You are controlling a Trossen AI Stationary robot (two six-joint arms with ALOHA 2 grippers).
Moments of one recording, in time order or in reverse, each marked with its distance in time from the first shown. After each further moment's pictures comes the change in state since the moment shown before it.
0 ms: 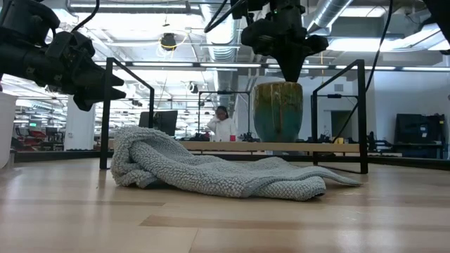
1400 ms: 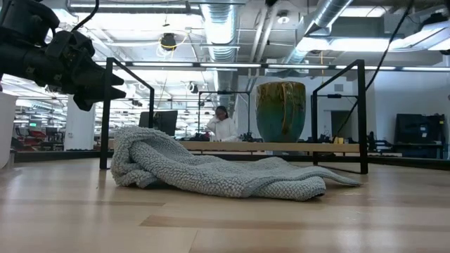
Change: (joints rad) left arm 0.000 -0.001 -0.001 0.011 0.003 0.000; right arm 0.050 -0.146 0.465 0.009 0.373 -0.117
